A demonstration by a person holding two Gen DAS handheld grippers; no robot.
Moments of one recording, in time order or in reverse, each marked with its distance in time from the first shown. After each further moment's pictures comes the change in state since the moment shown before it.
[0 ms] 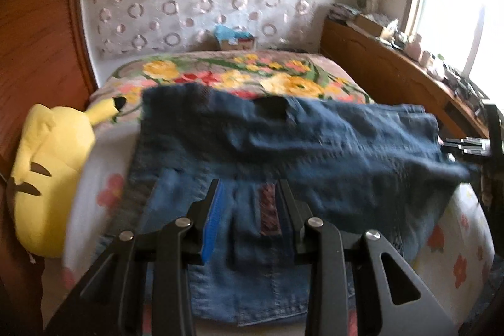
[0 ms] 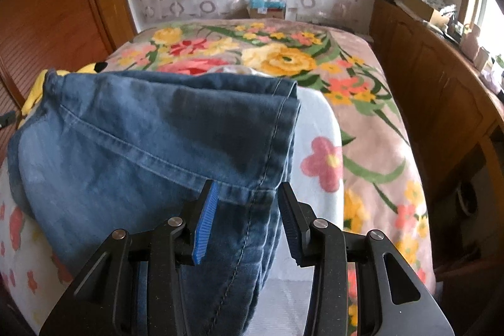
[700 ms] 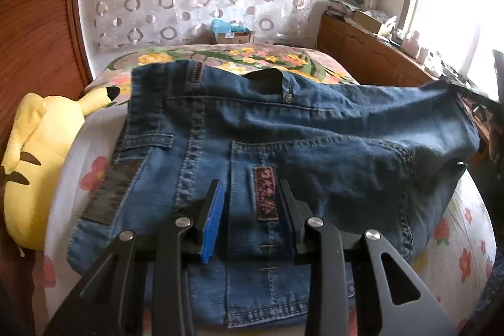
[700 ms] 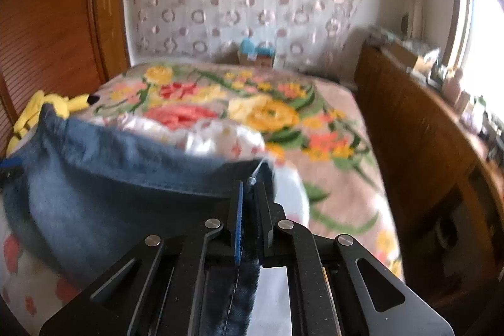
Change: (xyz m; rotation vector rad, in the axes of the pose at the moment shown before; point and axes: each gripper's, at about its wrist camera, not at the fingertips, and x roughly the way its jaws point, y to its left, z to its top) left arm -0.001 -0.001 -0.016 -0.016 0.001 -0.008; right arm -0.044 0.005 0.060 -0.071 -0.224 -0.108
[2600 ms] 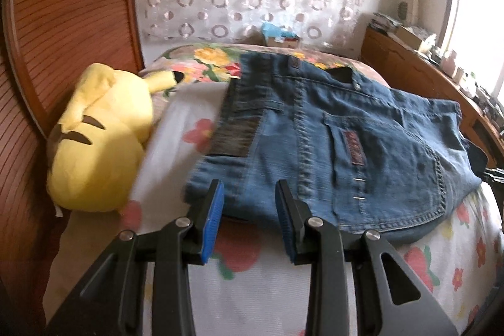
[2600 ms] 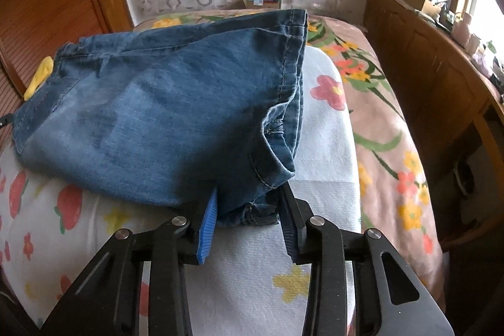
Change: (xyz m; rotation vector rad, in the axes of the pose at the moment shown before) left arm -0.050 0.066 -0.038 -0.121 -0.023 0.177; right arm -0.006 0.027 -0.116 0.089 0.239 0.081
